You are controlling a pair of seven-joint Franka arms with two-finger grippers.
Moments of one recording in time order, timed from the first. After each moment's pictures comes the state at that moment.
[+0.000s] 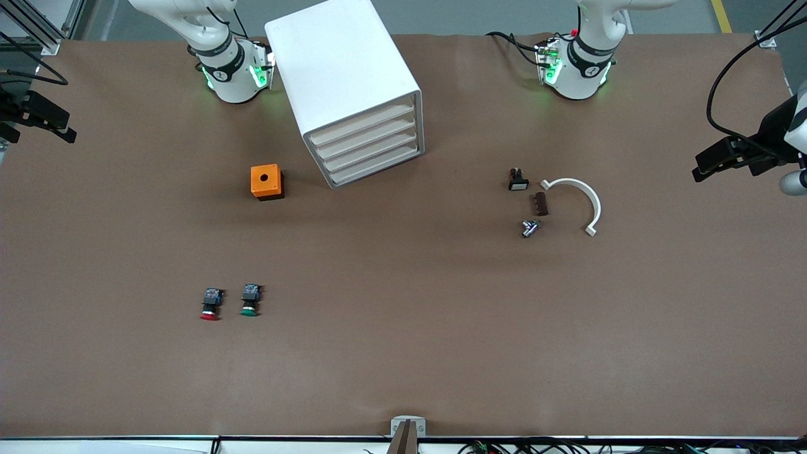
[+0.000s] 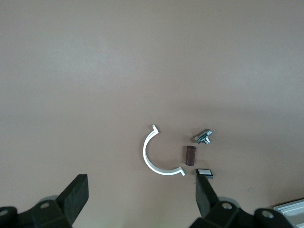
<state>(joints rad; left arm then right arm) -0.06 0.05 0.01 -1.49 0.00 1.53 -0.14 -0.01 -0.17 -0.09 -1.72 -0.03 1.55 -0.10</state>
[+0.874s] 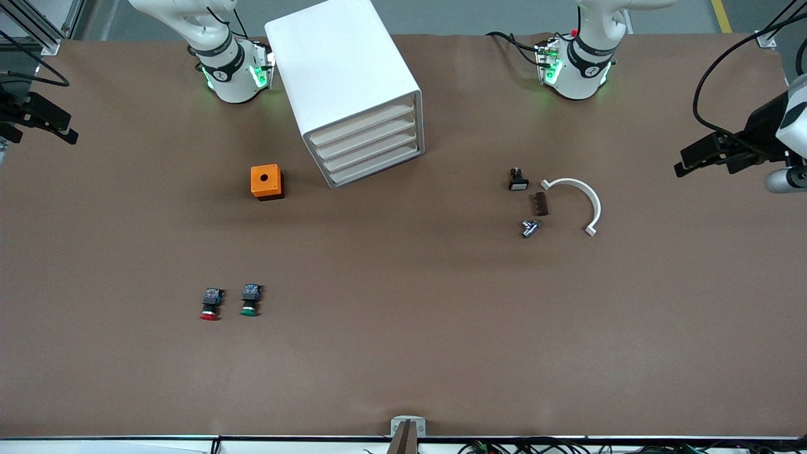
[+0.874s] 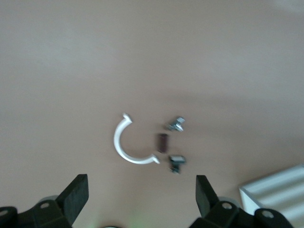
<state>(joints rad) -0.06 0.05 0.01 -1.49 -0.18 1.48 -0.14 -0.01 -0.17 -0.09 -1.72 -0.01 1.55 -0.06</state>
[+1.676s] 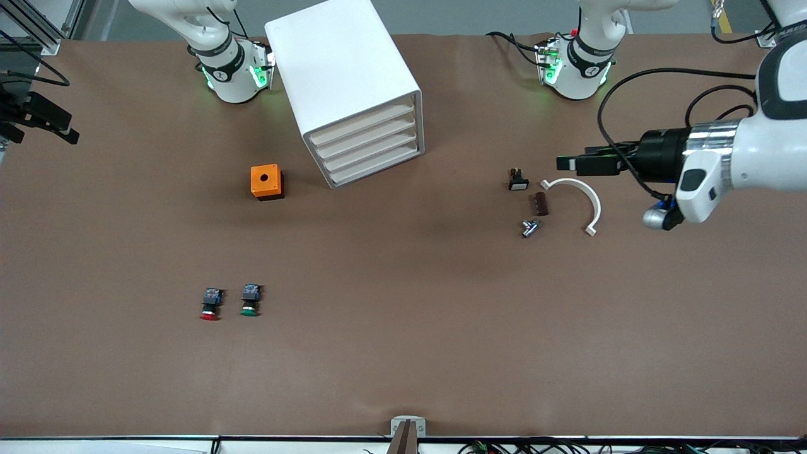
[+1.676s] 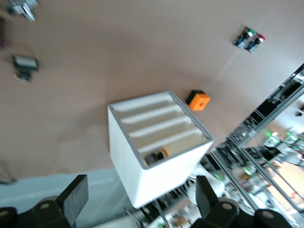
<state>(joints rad) -0.13 0.23 0.00 -1.50 -0.80 1.36 -0.55 -0.01 -0.17 -0.10 -1.72 0.00 1.55 -0.06</state>
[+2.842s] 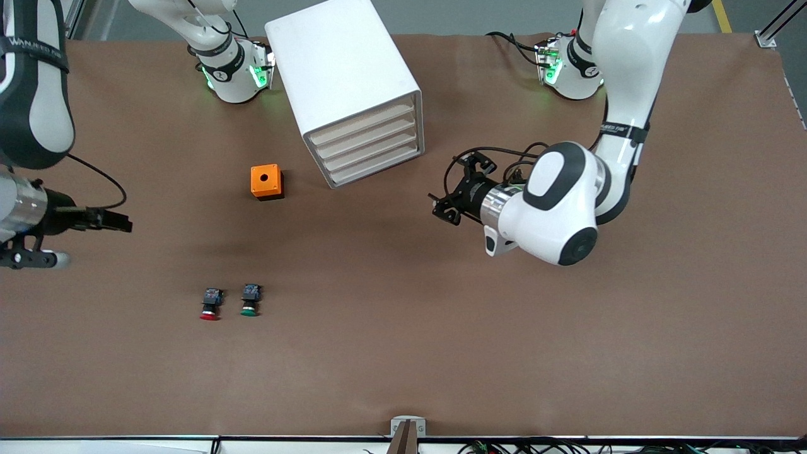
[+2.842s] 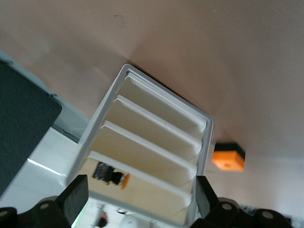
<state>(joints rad) -0.47 0.61 -0.01 -1.38 -0.81 1.51 -1.46 -0.01 0.28 -0.10 -1.60 0.07 1.73 -0.05</state>
